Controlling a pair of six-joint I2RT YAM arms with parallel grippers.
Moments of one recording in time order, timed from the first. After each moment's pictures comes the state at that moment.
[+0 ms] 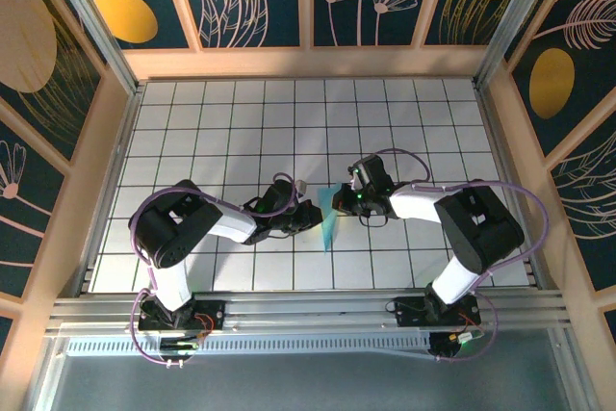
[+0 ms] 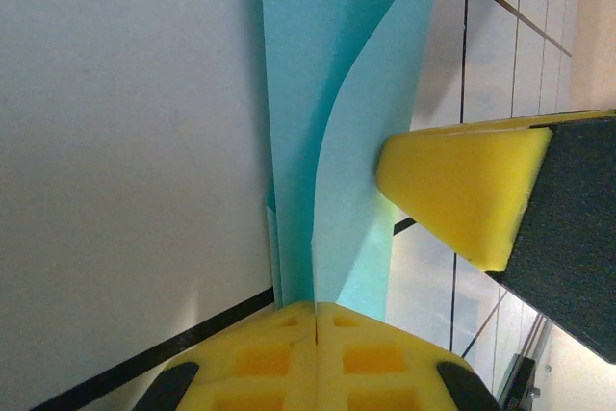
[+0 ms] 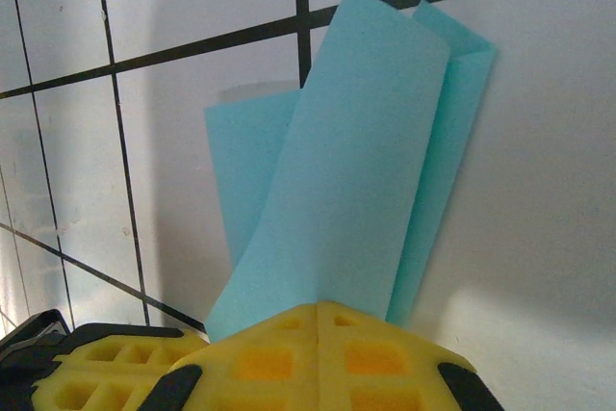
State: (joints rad) left arm -0.80 1.84 0.65 0.52 0.34 -1.09; right arm 0.56 1.64 0.69 0.02 -0.38 0.76
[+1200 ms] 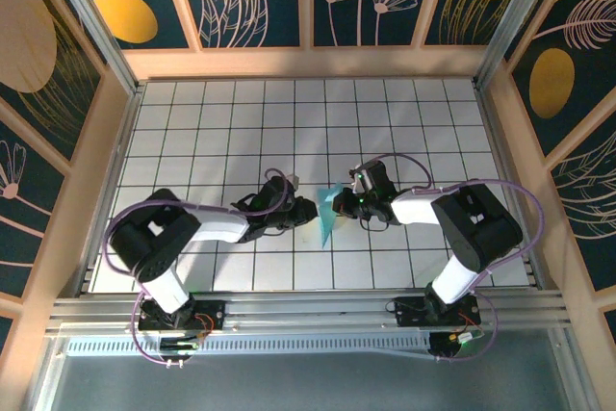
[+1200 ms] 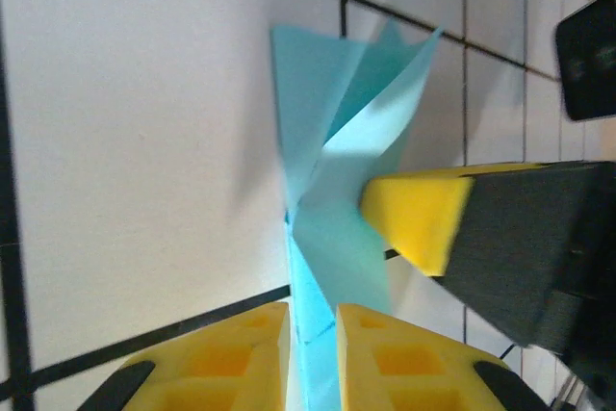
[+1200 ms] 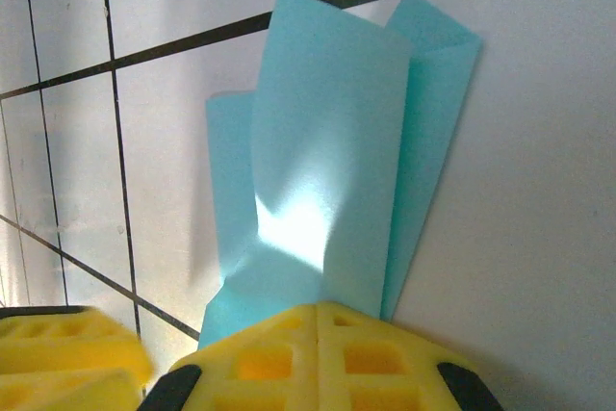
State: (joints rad) left arm -0.80 1.66 0.65 0.31 0.20 -1.04; right arm 0.55 1.65 0.61 0.16 -0.40 0.76
